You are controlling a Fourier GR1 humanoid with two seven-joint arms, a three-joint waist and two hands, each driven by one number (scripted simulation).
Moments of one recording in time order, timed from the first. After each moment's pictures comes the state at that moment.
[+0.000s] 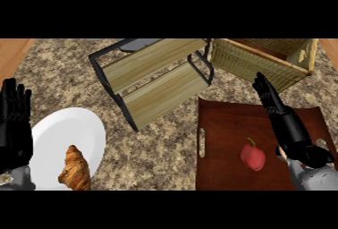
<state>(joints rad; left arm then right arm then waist) -0.01 0.34 0.02 -1.68 0.16 0.40 -0.09 -0.18 -0.49 0.34 -1.60 -0.23 -0.22 -0.19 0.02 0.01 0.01</state>
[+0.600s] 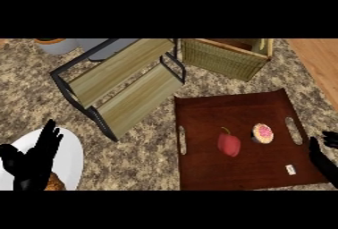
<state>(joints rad) 0.14 0.33 -0.04 -1.51 0.28 0.26 0.13 0.24 -0.49 0.01 -1.58 -0.20 -0.64 -0.16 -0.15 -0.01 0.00</state>
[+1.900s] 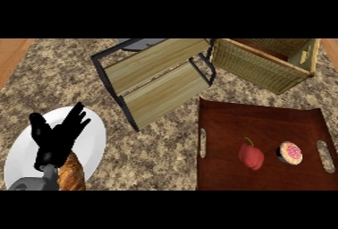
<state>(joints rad) -0.05 0.32 -0.09 -1.40 0.29 0.12 0.25 0.89 -0.62 0.18 -2.40 0.22 -0.76 0.47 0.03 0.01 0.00</state>
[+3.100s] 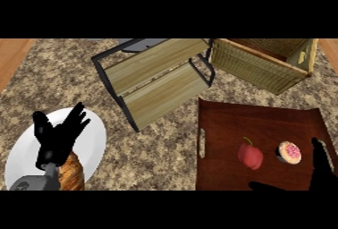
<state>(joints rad) -0.06 0.30 -0.07 -1.37 0.26 0.10 0.25 0.25 -0.45 0.41 -2.12 0.81 -0.44 1.21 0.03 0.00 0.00</state>
